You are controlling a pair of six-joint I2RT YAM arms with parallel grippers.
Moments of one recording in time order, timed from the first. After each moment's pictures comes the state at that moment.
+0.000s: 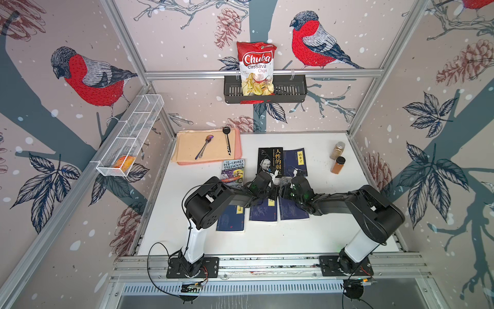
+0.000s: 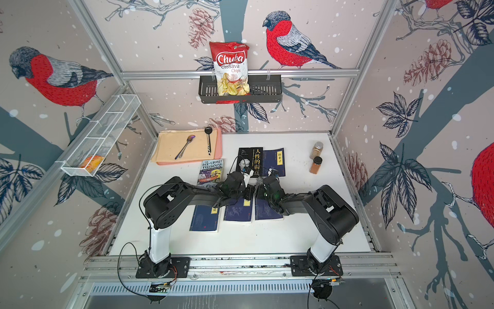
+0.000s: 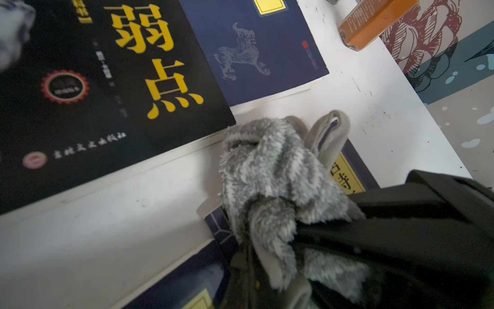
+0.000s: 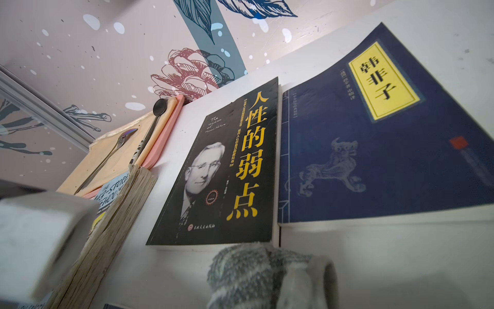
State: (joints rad) left arm -0.79 2.01 0.97 0.38 0.21 -0.44; right arm 0.68 1.67 0.55 0.41 0.04 0.63
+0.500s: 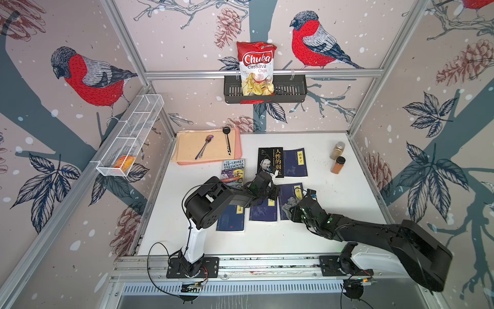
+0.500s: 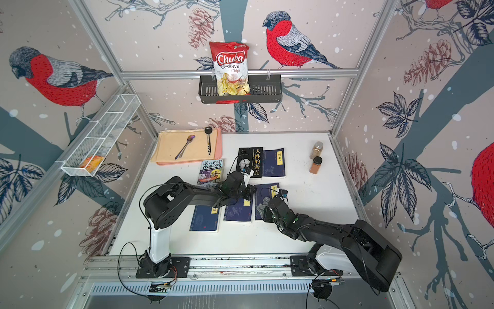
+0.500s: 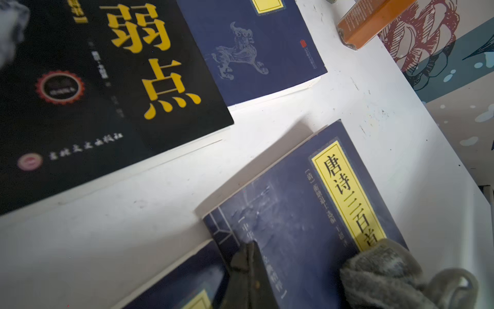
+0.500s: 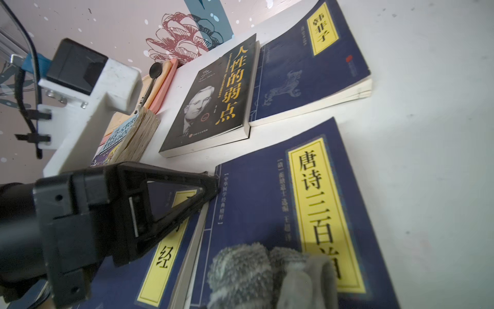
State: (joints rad) left arm -0.79 2.01 0.97 0.38 0.21 -0.44; right arm 0.82 1.20 0.29 0.08 0.13 0.79
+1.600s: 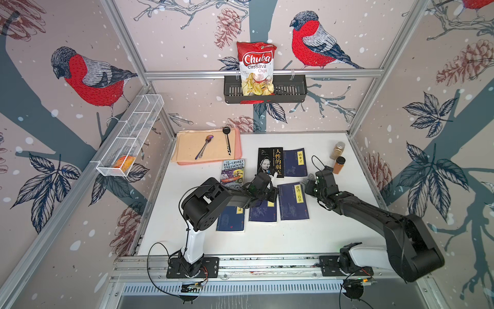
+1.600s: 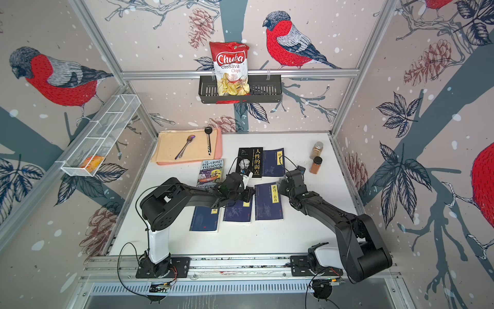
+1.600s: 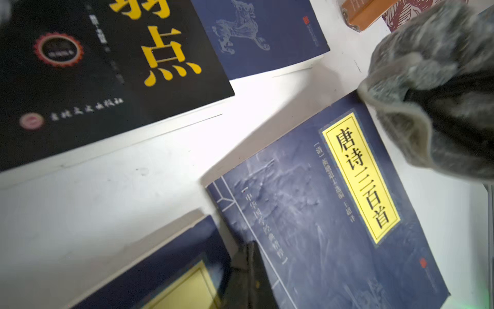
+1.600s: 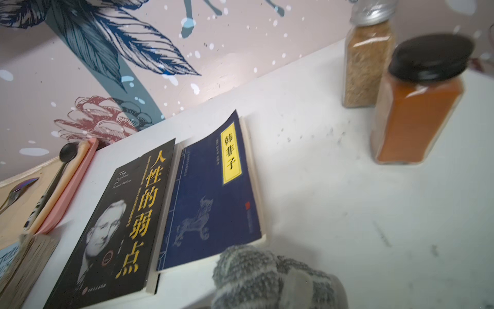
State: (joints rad) left arm -0.79 1.97 0.94 0.32 0.23 -0.43; right arm 0.36 1.30 0.57 -0.05 0.11 0.54
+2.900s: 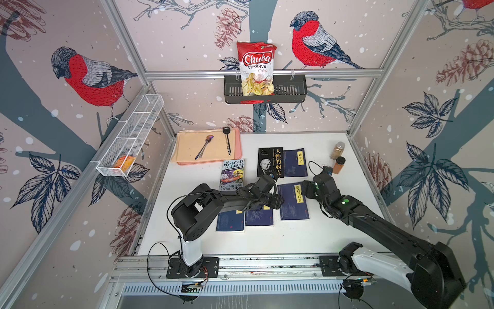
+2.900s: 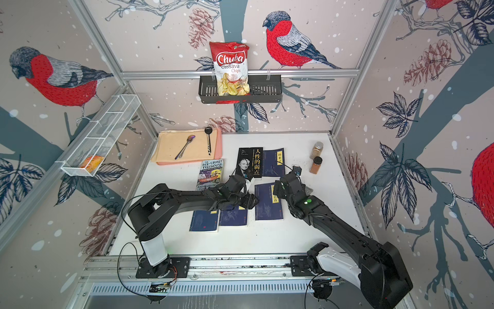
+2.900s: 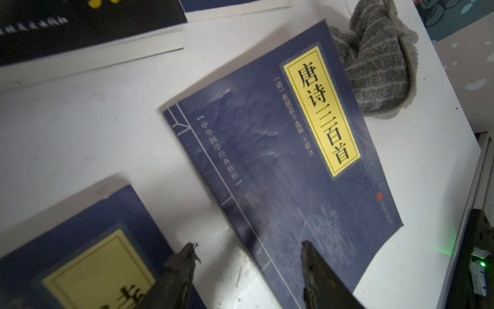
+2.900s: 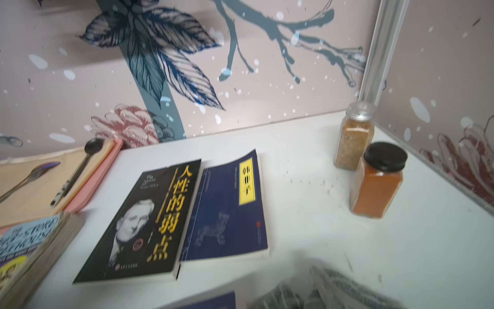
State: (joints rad) left arm -0.86 1.83 0.95 0.07 0.22 -0.45; right arm 0.58 1.05 0.55 -0.27 0.35 0.48
